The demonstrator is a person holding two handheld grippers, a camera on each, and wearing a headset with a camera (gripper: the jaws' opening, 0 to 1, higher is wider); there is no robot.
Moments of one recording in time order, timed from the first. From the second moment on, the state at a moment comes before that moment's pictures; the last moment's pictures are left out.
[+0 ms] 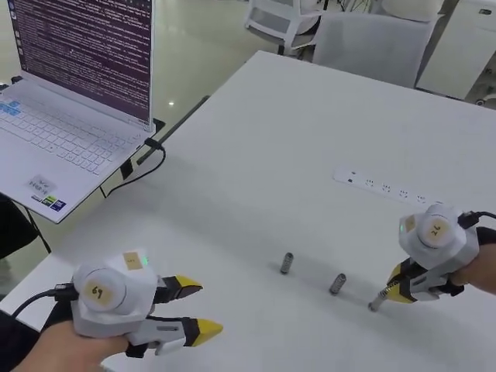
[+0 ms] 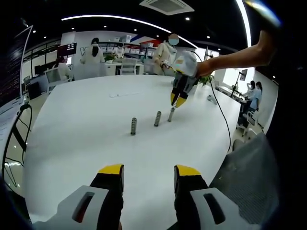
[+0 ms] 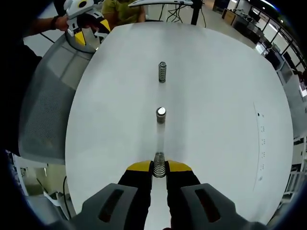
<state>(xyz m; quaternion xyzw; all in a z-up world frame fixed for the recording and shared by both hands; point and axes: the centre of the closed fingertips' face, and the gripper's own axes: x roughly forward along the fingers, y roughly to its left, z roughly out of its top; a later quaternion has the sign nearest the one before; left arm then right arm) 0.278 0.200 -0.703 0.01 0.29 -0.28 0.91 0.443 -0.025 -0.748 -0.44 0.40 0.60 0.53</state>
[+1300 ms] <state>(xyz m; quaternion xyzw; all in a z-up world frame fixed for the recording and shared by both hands) 0.279 0.210 -0.699 0.00 0.29 -0.27 0.92 0.445 -0.025 -0.785 -0.46 0.42 0.59 0.51</state>
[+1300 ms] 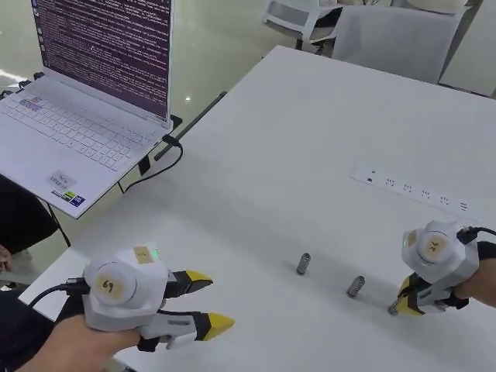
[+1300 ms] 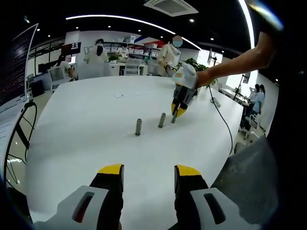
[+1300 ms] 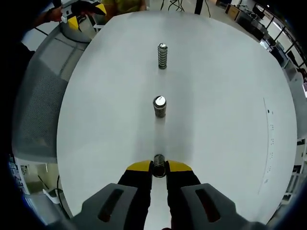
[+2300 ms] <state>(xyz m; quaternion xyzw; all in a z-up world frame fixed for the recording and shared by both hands) 0.280 0.211 -0.696 0.00 0.28 -0.27 0.92 0.443 -0.025 -0.776 -0.44 0.42 0.59 0.53</state>
